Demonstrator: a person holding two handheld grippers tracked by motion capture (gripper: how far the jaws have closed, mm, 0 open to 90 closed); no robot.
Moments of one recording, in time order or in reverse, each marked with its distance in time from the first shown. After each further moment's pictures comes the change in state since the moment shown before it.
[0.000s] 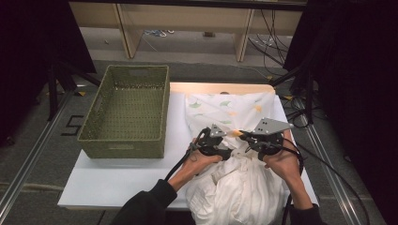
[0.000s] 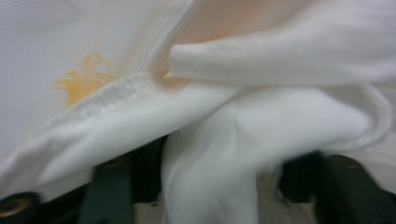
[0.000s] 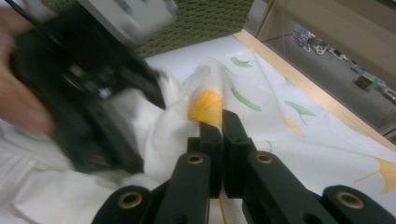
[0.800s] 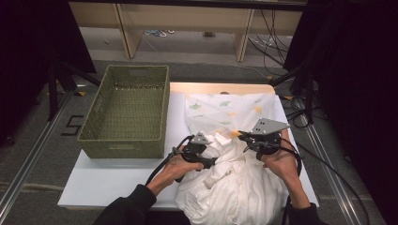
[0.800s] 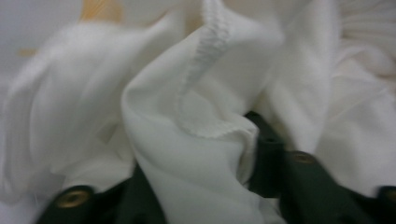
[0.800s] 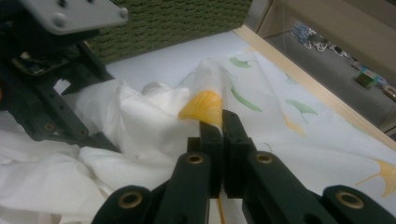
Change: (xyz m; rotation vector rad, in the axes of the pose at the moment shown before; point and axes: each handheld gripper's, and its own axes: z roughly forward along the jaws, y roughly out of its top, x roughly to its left) left arm 0.013 -0.034 -0.014 0.041 -0.147 -0.006; right arm 0.000 -0.002 0.006 0.017 0.001 0.001
